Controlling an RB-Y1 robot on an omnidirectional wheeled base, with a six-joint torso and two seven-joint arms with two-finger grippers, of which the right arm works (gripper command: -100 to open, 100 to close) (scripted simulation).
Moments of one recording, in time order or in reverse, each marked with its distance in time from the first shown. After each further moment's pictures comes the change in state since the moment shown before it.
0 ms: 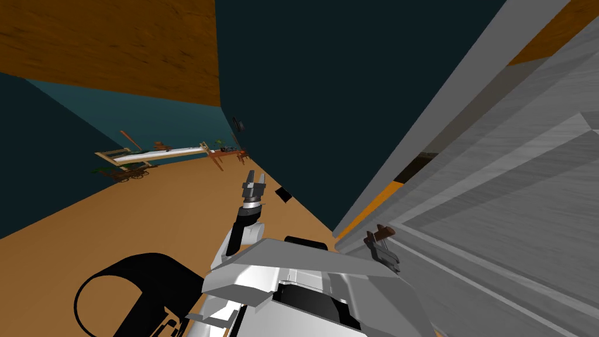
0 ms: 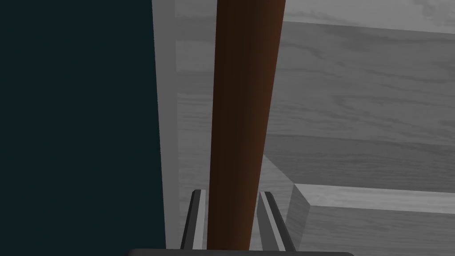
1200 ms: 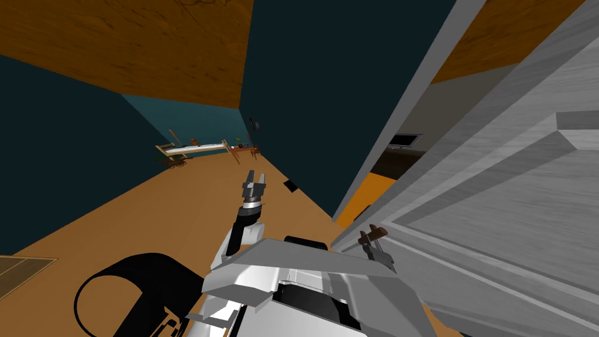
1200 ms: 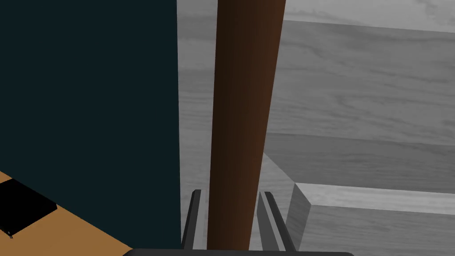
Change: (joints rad) arm 0.029 -0.068 0.128 0.000 0.075 -0.075 -0.078
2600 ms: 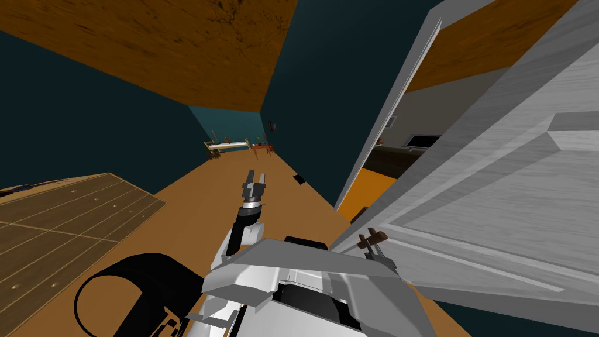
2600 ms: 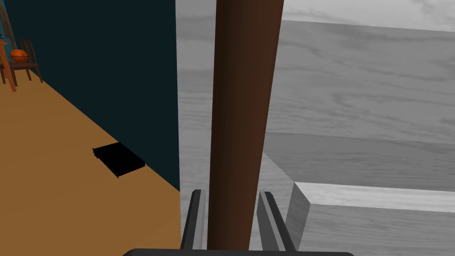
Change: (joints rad) arm 0.001 -0.085 0.101 0.078 0.073 -0.108 -0.119
